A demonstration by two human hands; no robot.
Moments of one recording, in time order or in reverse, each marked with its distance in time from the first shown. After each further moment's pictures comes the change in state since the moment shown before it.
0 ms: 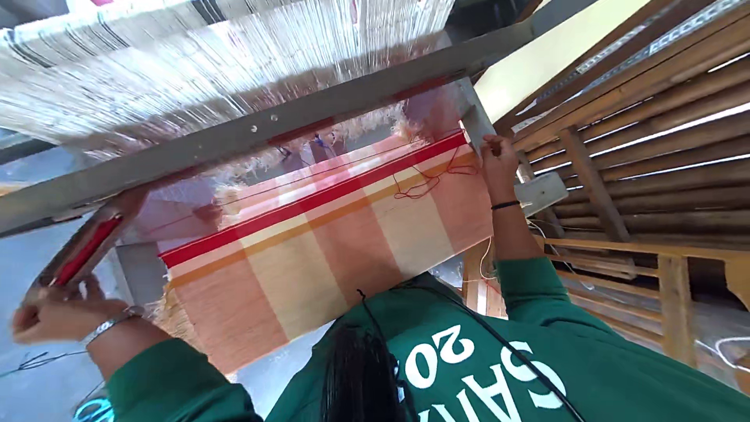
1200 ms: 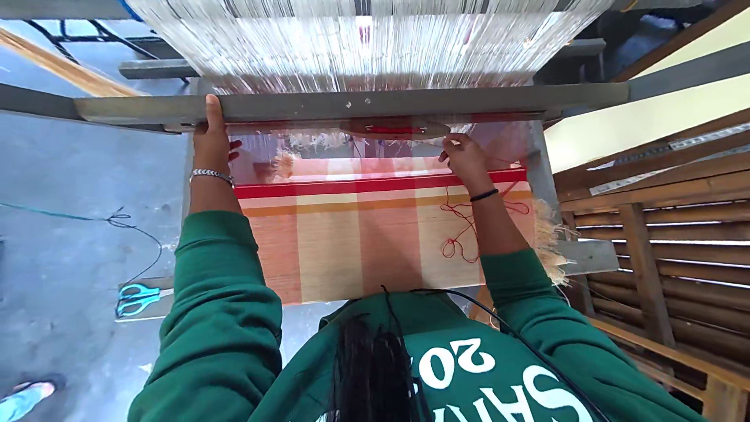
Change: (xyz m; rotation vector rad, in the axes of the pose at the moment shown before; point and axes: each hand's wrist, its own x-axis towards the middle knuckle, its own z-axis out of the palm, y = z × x) left_hand -0.013 0.057 0.127 0.421 -0.344 -0.262; right_hand -0.009 -0.149 0.140 0.015 -0.621 -0.002
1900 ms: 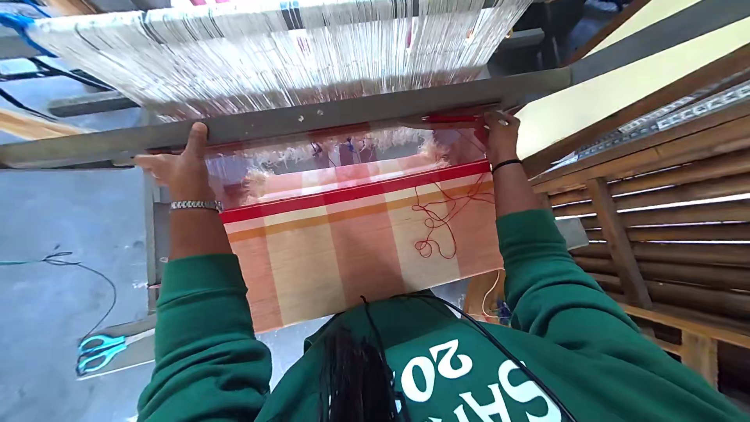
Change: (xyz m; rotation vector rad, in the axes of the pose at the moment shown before) left_hand -0.034 0.012 0.039 -0.027 0.238 0.249; right_hand 0.070 0.097 -0.123 0.530 0.508 0.064
